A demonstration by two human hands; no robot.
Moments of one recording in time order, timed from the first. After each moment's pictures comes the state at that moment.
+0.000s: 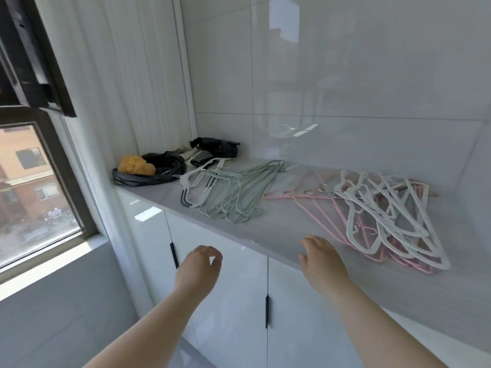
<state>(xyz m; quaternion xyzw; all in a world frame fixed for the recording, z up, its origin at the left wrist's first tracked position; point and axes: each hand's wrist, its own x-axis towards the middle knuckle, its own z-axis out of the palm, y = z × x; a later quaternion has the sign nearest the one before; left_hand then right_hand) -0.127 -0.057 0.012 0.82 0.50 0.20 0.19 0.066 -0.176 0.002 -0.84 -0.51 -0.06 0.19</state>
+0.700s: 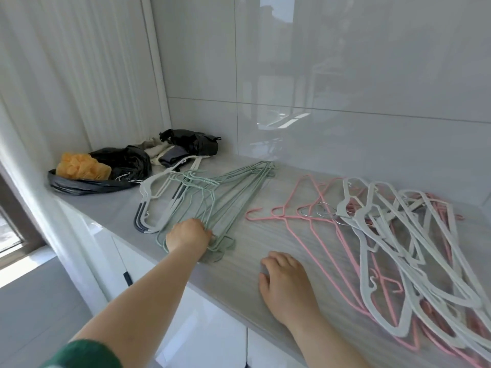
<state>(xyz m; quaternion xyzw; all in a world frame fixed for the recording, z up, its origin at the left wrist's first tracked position) 0.019 0.092 0.033 0.81 0.58 0.08 0.12 0.115 -0.064 -0.025 -0.80 -0.53 -0.13 0.25</state>
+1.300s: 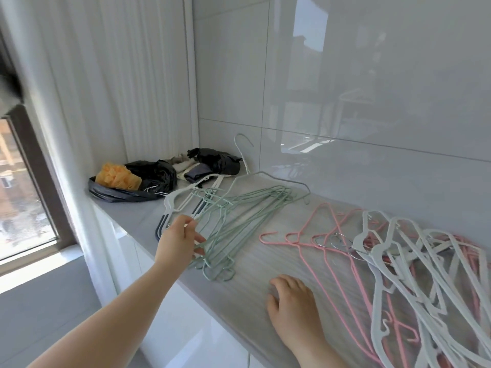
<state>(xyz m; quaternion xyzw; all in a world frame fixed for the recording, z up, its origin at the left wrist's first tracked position) -0.027 0.070 0.070 0.68 0.47 0.42 0.38 0.126 -0.058 -0.026 -0.77 -0.55 -0.16 0.28</state>
